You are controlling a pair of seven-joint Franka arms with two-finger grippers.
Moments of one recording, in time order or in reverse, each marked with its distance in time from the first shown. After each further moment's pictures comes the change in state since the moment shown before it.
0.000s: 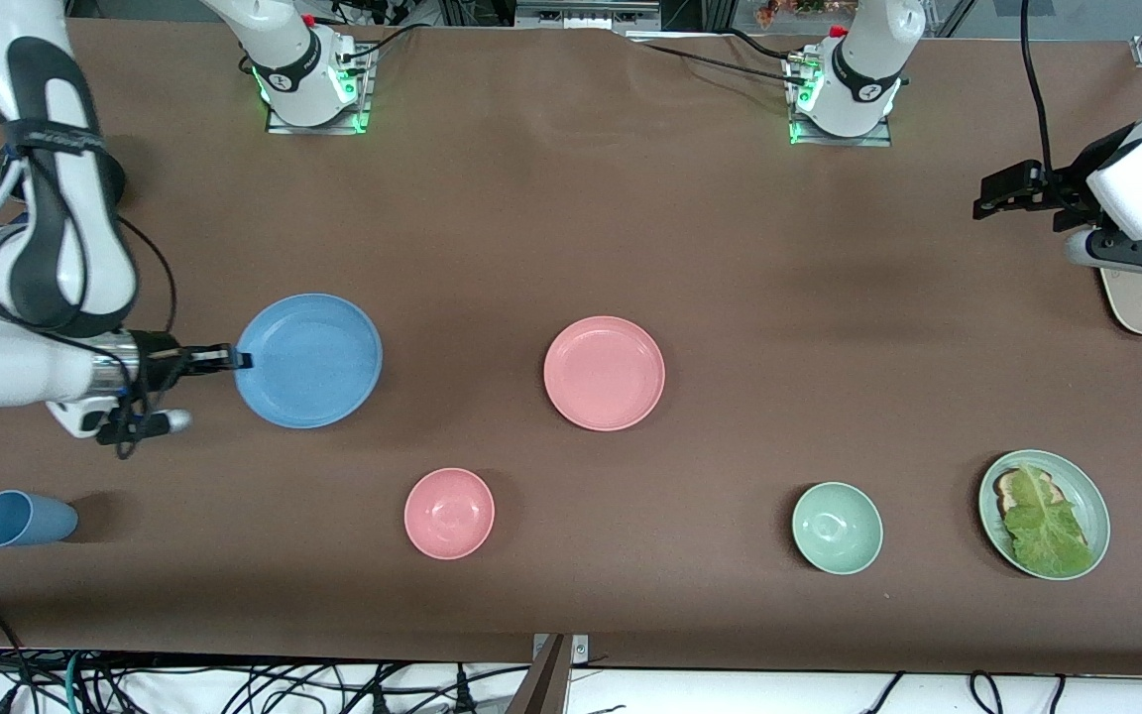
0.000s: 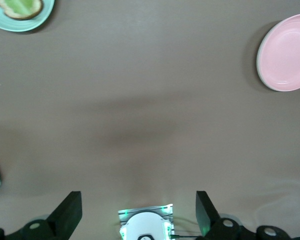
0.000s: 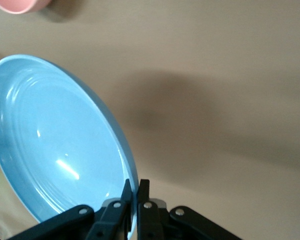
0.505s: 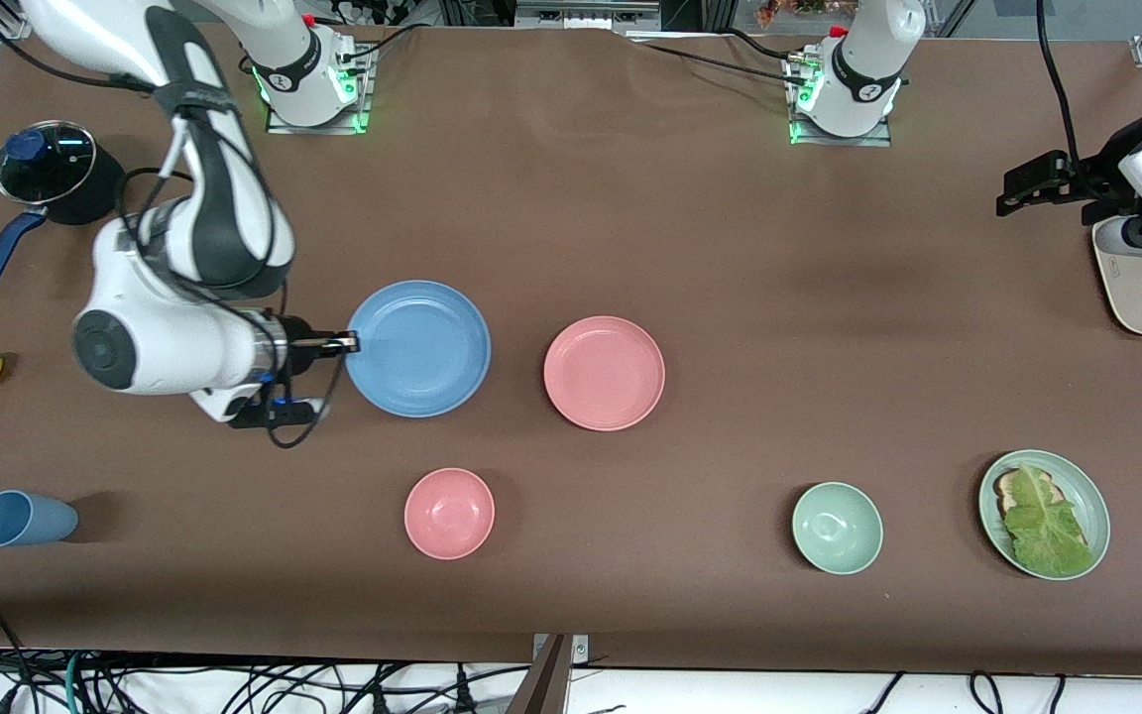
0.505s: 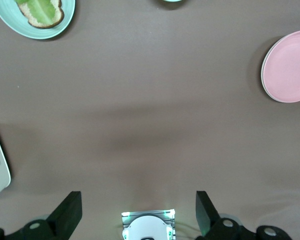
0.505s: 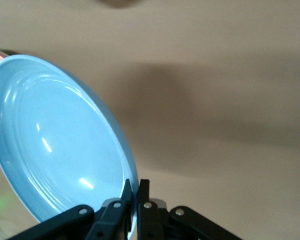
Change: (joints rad) left arm 0.001 -0.003 0.004 0.054 0.010 -0.017 -0.041; right arm 0.248 0.001 0.004 0.024 0.002 0.052 0.336
